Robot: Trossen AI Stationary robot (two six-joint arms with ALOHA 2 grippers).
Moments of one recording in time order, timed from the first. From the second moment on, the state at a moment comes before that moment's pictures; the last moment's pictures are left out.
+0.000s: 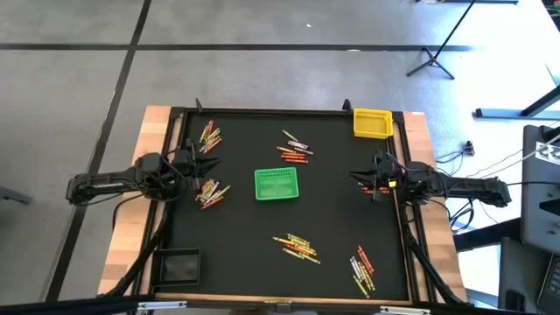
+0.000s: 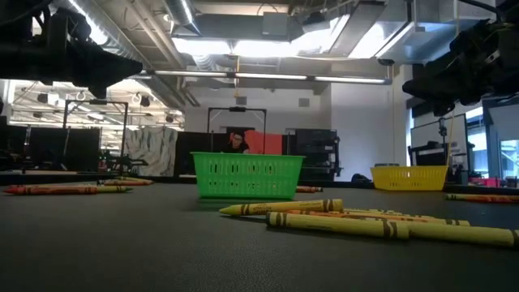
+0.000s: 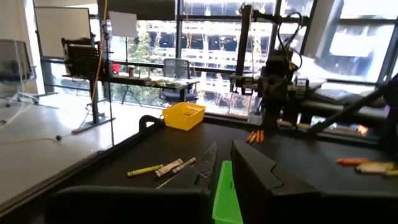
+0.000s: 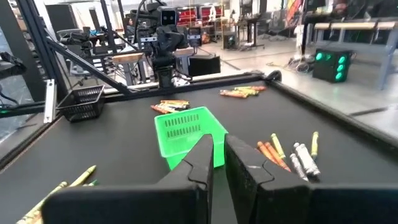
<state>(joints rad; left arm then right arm) 0.15 0.01 0.01 0.11 -0.16 -0.08 -0.04 0.07 0.02 0.03 0.11 0.07</state>
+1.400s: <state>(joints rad) 0.20 0.62 0.09 0.83 -0.15 0.17 -0.25 0.96 0.40 0.06 0.29 -0.17</state>
